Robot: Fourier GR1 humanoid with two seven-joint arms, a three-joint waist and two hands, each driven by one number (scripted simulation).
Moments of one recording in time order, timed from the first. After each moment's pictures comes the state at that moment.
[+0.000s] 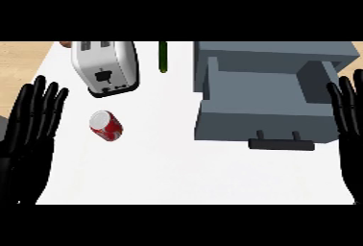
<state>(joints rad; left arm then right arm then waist) -0.01 0.11 -0.05 -2.10 0.01 -0.01 0.00 -0.03 -0.11 -0.03 -2.10 -0.03 0.00 0.01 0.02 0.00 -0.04</state>
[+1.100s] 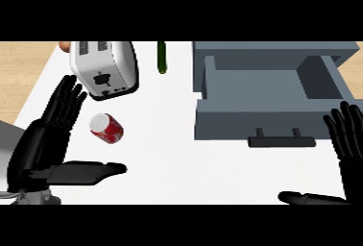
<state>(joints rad) -0.07 0.10 -0.03 -1.98 -0.03 0.04 0.33 0.17 -0.10 -0.06 -2.10 -0.02 0.01 0.16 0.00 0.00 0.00</state>
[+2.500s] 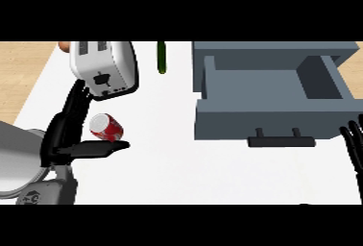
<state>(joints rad) -0.13 0.07 0.08 -1.61 -0.03 0.05 0.10 0.24 -0.07 -0.18 -2.10 -0.07 0.14 0.08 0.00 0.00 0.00</state>
